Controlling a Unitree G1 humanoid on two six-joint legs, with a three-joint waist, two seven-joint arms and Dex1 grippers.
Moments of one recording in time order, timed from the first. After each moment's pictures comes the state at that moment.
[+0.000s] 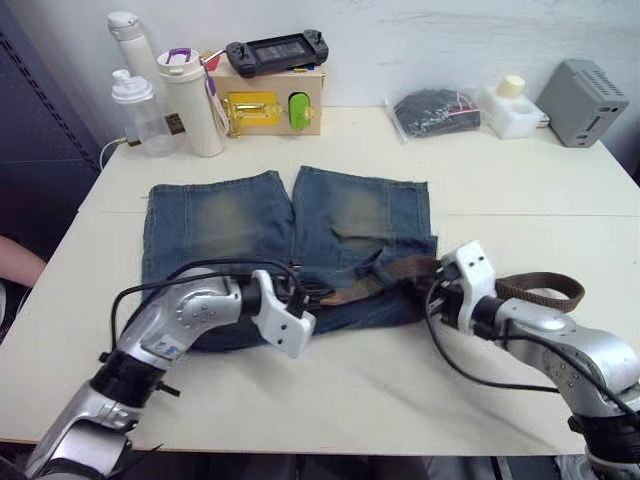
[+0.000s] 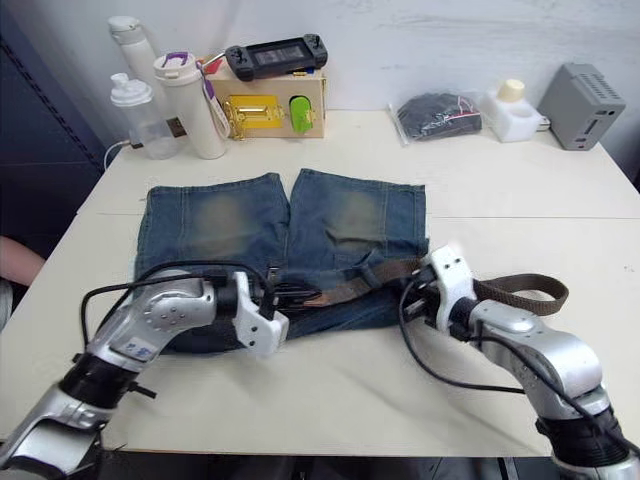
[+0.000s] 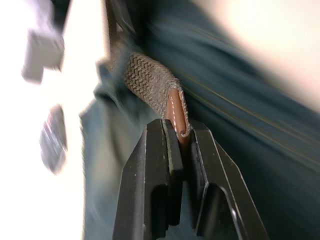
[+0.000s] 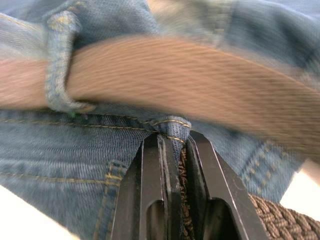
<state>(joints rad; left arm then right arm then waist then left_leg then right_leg) -0.42 0.71 -0.30 -0.11 0.33 -0.51 -0.73 -0.23 -0.74 -0.06 -0.33 0.69 0.88 0.29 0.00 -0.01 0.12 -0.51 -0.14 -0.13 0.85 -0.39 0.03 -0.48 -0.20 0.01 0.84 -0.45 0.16</state>
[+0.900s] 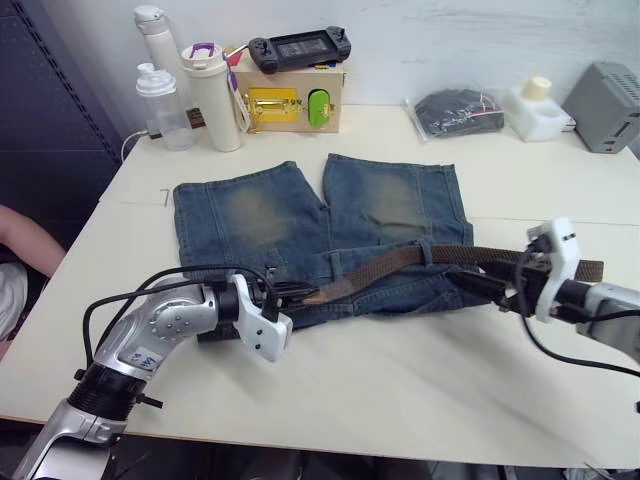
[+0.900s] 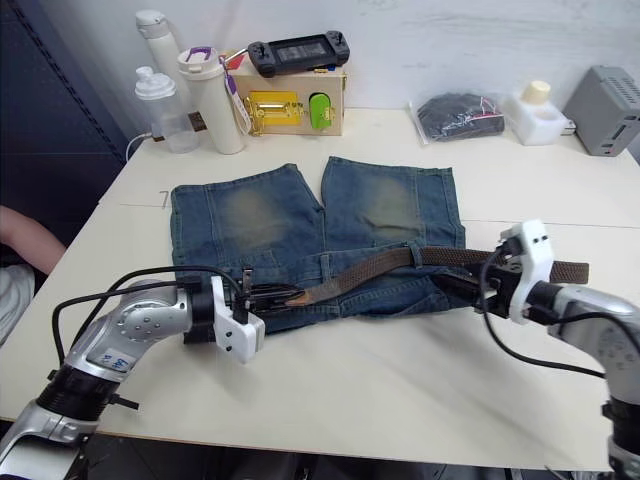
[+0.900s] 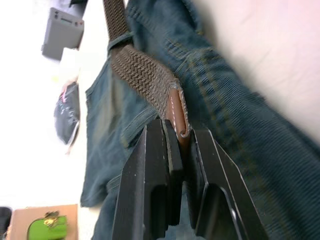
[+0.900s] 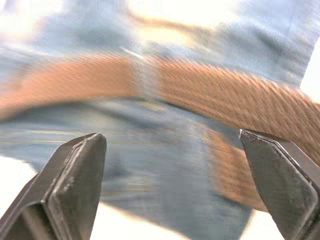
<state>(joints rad) -0.38 0.70 -0.20 -0.06 0.30 -0.65 -0.65 -0.23 -0.86 -0.48 -0.35 1.05 1.18 0.62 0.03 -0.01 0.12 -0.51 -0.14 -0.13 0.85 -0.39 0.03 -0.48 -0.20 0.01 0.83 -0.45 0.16</state>
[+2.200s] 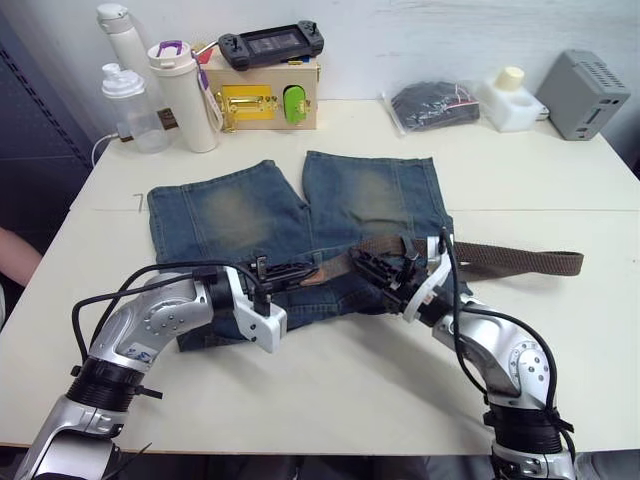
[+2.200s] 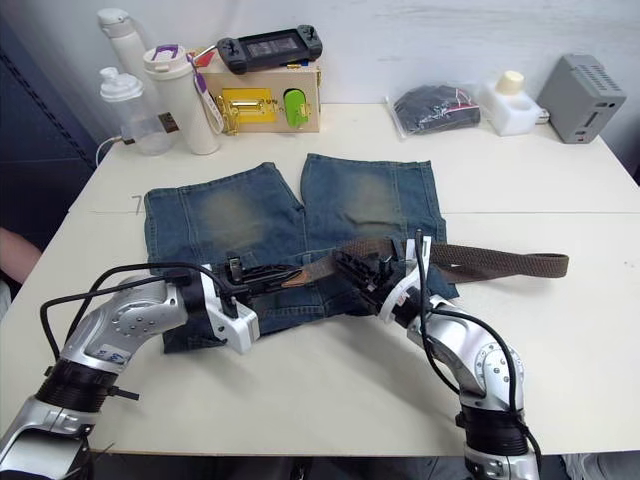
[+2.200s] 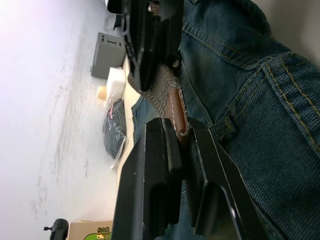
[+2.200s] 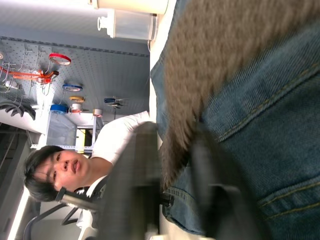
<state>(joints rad) -0.41 0.69 -0.17 -0.03 0.40 -0.75 -0.50 -0.25 -0.23 -0.09 -0.27 1.95 0.77 -0.44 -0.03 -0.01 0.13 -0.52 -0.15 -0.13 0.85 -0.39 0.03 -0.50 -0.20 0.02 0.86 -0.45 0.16</state>
